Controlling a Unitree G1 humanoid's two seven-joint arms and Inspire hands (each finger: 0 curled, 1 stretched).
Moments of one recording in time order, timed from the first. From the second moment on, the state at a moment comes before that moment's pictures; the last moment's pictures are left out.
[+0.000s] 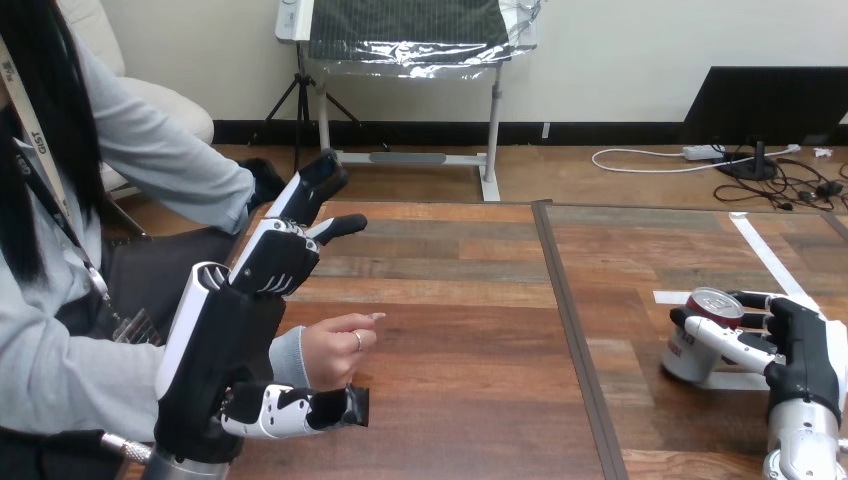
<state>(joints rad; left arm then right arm) -0.03 0.19 -0.06 0.50 -0.38 -1.22 -0.55 -0.49 -0.35 -0.25 1.32 -0.03 -0.51 -0.20</state>
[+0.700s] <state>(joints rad) -0.03 0.19 -0.02 0.50 -0.25 -1.21 -0.52 -0.49 -0.33 -0.23 1.31 -0.05 -0.60 -0.18</state>
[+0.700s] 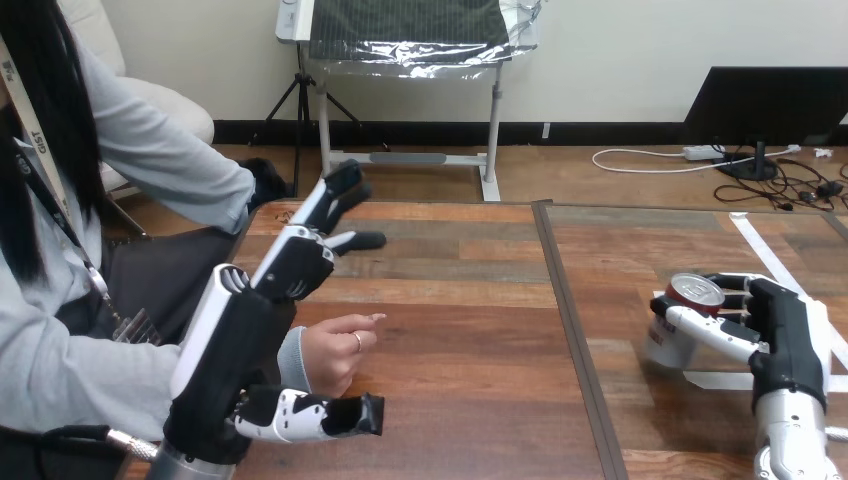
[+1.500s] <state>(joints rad) -0.03 0.21 0.08 0.48 0.07 -1.12 -0.32 -0.49 -0.31 -0.17 1.29 -0.09 -0.65 -0.15</state>
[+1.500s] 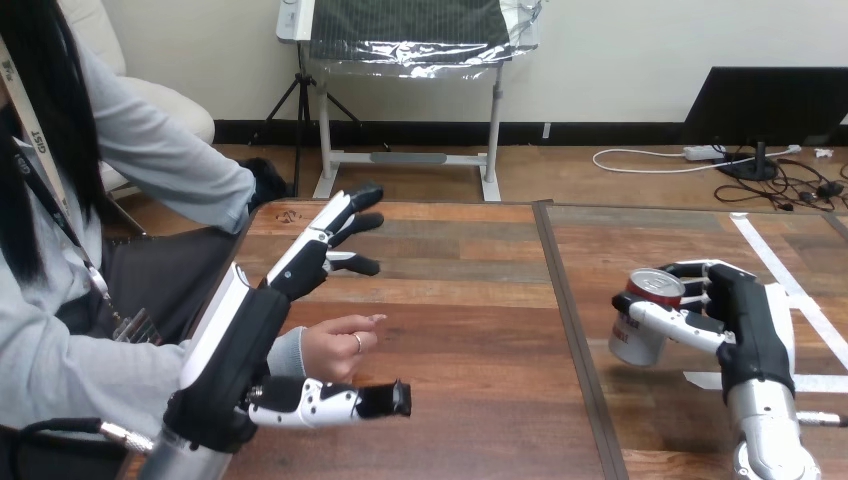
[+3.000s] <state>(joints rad) -0.05 0.45 0.08 0.39 0.35 -0.87 -0.23 -0.52 -0.31 -0.12 1.24 -0.12 -0.70 -0.14</state>
